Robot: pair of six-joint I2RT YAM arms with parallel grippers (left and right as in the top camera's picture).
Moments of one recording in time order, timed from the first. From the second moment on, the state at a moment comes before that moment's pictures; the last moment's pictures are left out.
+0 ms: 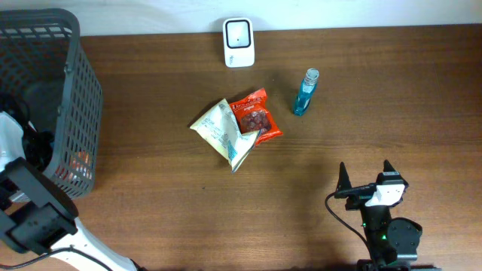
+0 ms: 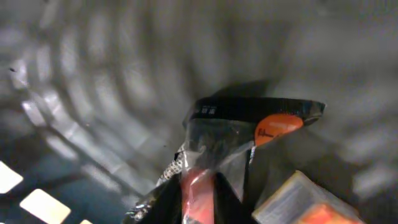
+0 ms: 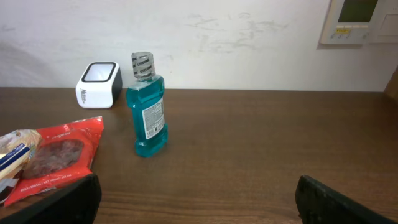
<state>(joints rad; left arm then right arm) 0.63 2.09 1.67 -1.10 -0.15 -0.11 -0.05 0.01 0.01 -0.07 -0.07 0.00</state>
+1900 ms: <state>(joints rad) 0.63 2.05 1.57 -1.11 0.12 0.07 -0.05 0.01 0.01 -0.07 -0.07 0.00</state>
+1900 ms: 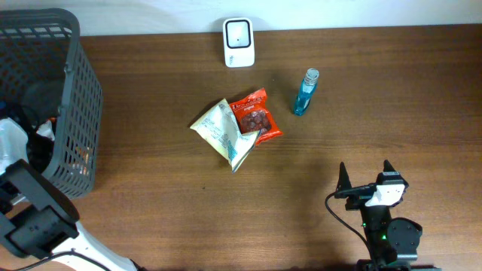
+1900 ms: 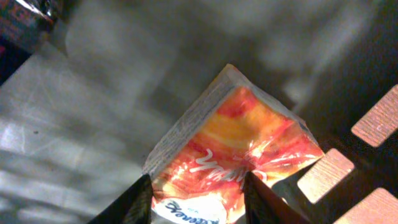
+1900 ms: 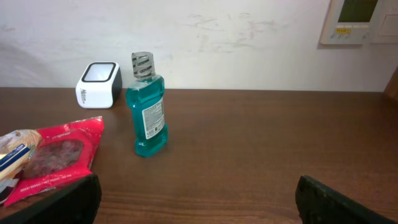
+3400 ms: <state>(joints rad) -0.20 1.82 1.87 -1.18 0.26 -0.16 -0.05 0.01 0.01 -0.07 -0.07 0.00</state>
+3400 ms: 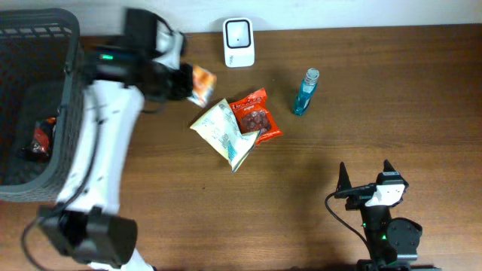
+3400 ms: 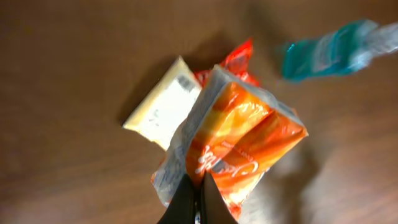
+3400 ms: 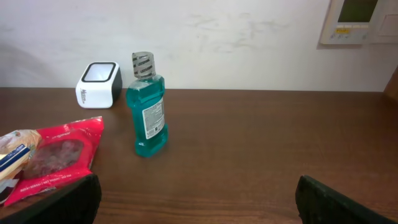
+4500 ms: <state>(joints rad) -0.24 2.09 2.13 -0.94 -0.14 -0.23 -0.05 0.01 0.01 -0.07 -0.07 0.00</state>
